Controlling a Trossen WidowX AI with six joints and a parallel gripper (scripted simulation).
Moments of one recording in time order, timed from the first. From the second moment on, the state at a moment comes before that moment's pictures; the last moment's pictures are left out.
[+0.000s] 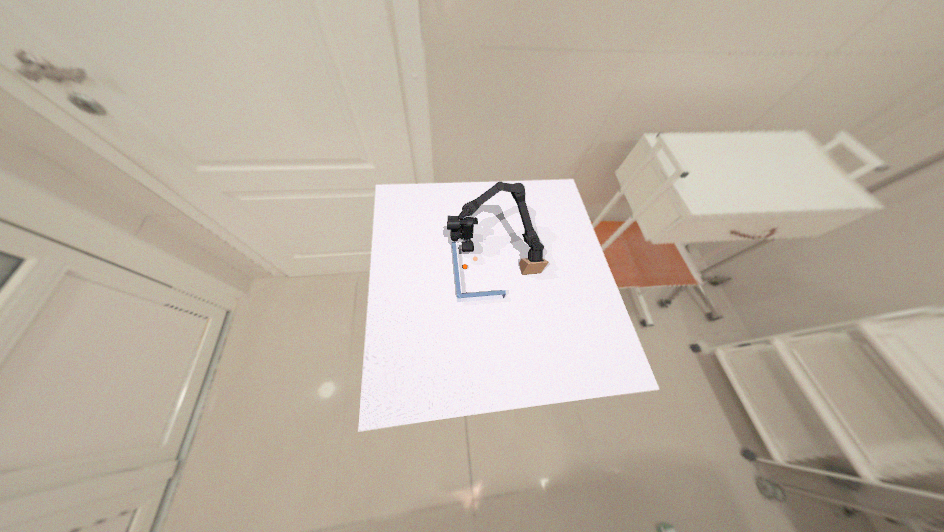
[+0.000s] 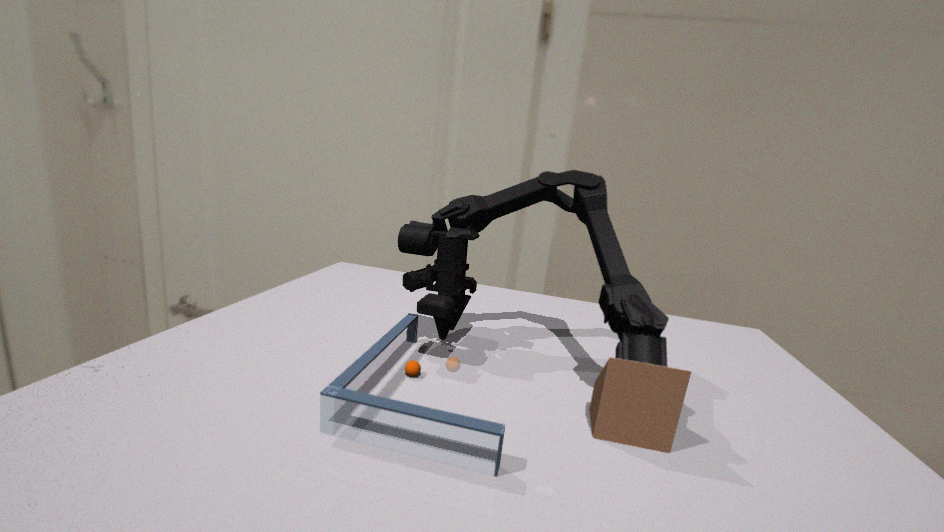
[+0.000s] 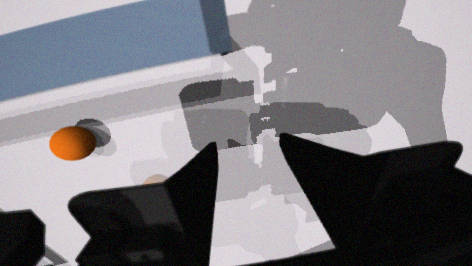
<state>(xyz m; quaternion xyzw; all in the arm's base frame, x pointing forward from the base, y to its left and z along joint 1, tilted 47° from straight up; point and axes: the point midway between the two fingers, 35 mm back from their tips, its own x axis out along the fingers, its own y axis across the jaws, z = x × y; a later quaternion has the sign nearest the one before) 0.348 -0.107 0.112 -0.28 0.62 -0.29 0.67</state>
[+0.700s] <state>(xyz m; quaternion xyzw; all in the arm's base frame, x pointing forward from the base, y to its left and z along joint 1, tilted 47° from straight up) 0.365 -0.002 0.028 -0.29 0.62 -0.26 0.68</state>
